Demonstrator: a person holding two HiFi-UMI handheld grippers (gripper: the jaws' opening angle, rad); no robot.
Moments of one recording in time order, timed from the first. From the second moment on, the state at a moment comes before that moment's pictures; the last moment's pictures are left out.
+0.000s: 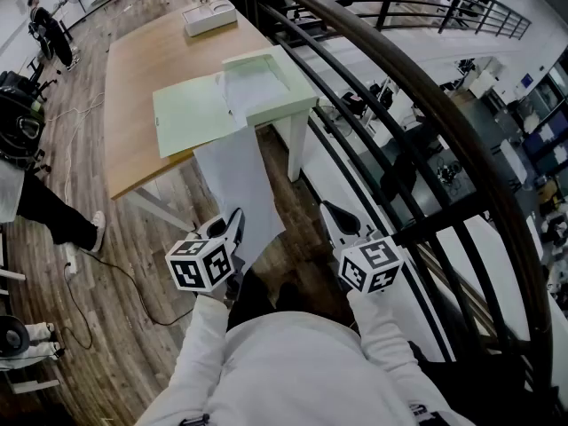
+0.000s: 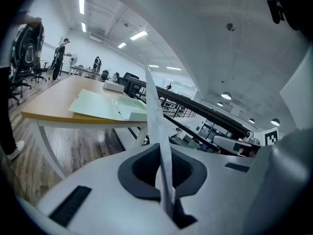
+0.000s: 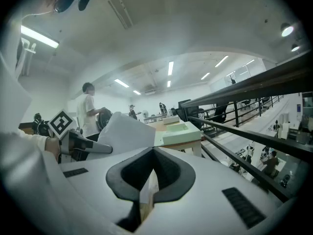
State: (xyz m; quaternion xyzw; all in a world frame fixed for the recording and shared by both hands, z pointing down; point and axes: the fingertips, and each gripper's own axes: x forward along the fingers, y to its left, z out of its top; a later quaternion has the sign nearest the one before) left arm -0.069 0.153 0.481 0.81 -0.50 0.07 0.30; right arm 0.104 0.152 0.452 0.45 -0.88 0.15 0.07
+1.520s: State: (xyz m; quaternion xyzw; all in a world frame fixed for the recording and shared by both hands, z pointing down) left arm -0.090 0.007 0.442 0.82 -0.49 0.05 0.28; right arm 0.088 0.012 0.460 0.44 -0.87 0.21 0.05
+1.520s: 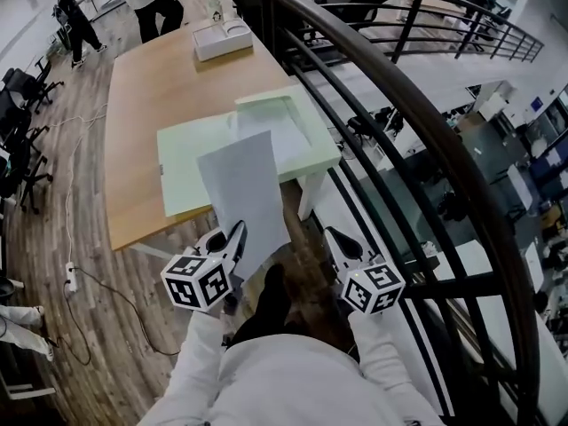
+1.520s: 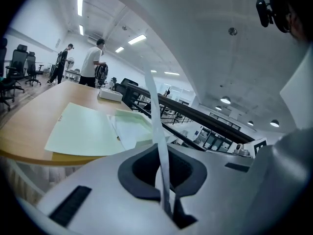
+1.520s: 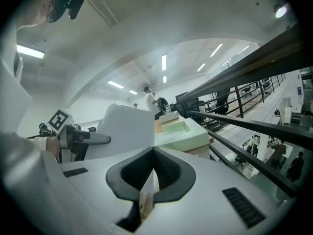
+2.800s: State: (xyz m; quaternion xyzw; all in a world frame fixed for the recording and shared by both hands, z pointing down) left arm -0.136 -0.211 0.386 0.86 -0.44 0.01 0.26; right arm 0.052 -0.185 0.428 0.48 -0.85 0.20 0.04
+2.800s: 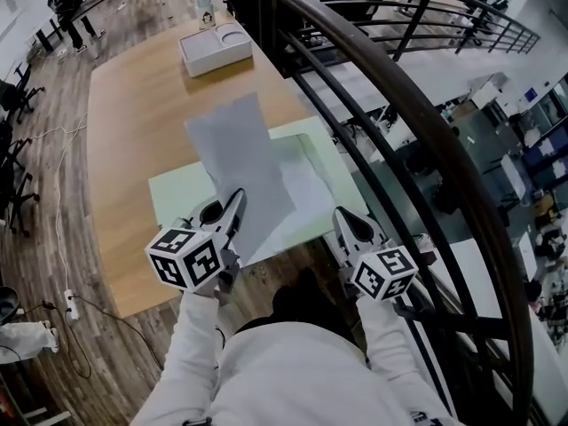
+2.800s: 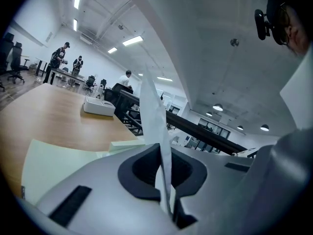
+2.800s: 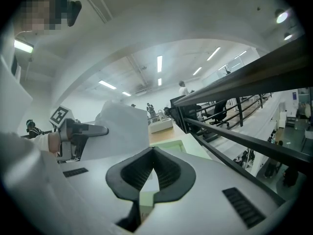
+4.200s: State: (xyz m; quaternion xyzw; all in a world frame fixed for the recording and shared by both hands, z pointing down) left arm -0.078 -0.240 0.487 0.85 -0.37 0.05 0.36; right arm 0.084 -0.260 0.447 0.47 -0.85 0.22 0.06
